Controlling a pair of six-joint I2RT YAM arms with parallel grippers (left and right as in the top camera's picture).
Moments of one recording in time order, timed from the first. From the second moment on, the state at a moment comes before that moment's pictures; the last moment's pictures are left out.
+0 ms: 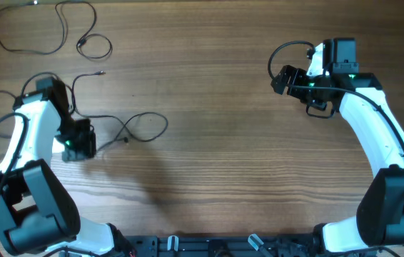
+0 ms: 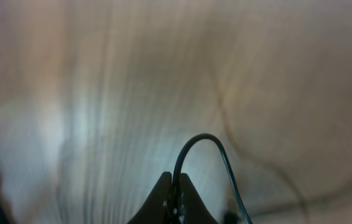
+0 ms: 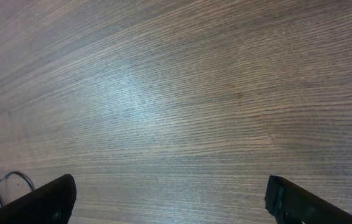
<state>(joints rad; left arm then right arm) 0.31 1.69 1.11 -1.16 0.03 -1.48 0.02 1.65 1.19 -0.63 -0.30 0.36</state>
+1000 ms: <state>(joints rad) 0.23 1.64 1.04 -0.20 0.06 -0.71 0.02 1.69 1.19 -0.62 -0.30 0.38</state>
